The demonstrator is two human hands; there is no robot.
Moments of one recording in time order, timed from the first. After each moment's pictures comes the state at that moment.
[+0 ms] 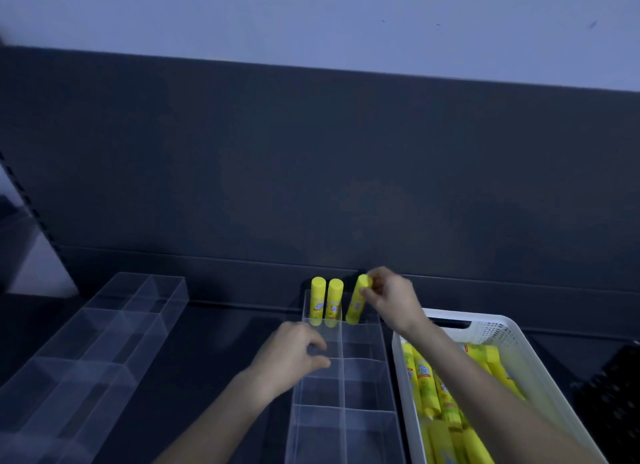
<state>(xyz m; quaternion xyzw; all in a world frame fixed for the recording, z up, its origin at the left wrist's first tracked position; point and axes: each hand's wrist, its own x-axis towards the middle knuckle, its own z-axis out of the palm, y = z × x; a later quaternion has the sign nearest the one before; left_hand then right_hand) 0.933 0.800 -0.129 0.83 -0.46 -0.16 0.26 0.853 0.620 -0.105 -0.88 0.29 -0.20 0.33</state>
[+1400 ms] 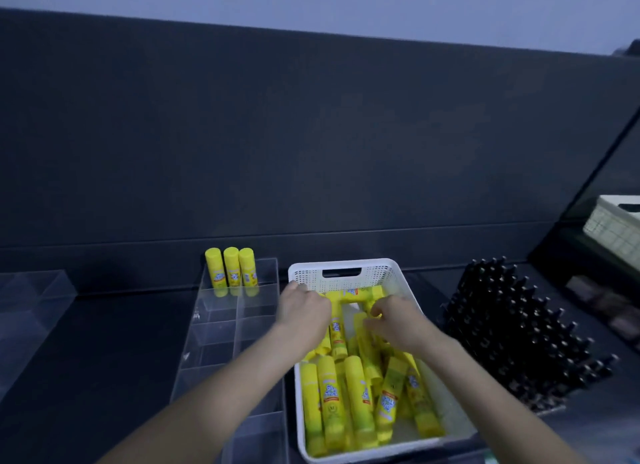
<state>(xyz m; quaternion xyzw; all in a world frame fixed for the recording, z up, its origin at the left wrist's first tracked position) 0.808 0.675 -0.129 0.81 -0.57 0.04 -0.11 0.676 0.590 -0.112 -0.89 0.41 0.04 0.20</state>
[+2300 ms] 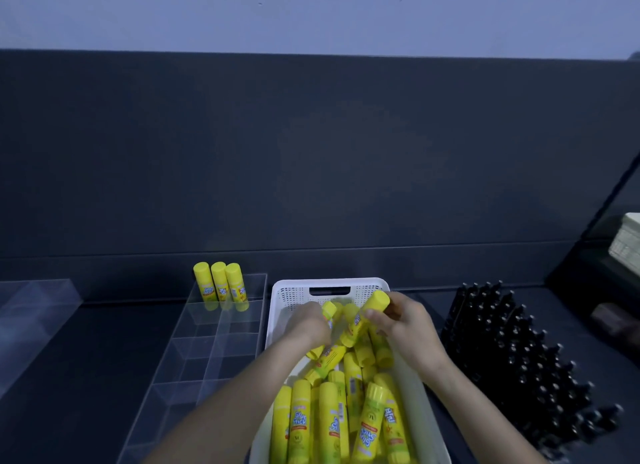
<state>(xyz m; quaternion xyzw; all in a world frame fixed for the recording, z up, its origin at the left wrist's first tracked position) 0.791 0.628 -0.130 0.90 -0.34 -0.25 0.14 0.648 0.556 -0.115 -0.76 0.33 -0.26 0.50</state>
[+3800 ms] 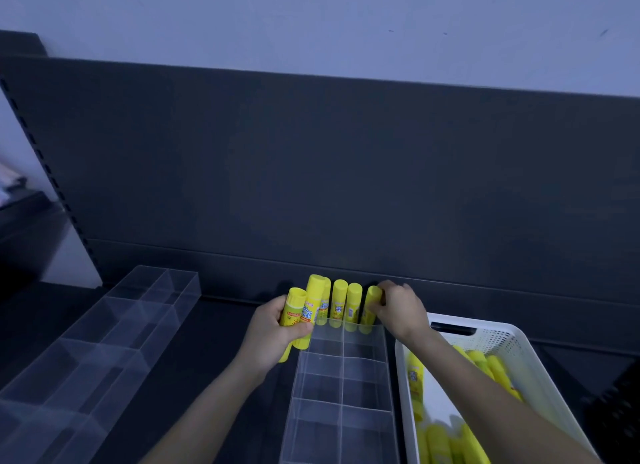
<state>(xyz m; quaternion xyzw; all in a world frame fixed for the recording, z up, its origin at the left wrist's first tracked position) 0.926 0.817 -0.106 0.72 -0.24 -0.22 0.61 0.854 0.605 -0.127 -0.92 0.34 -0.10 0.18</state>
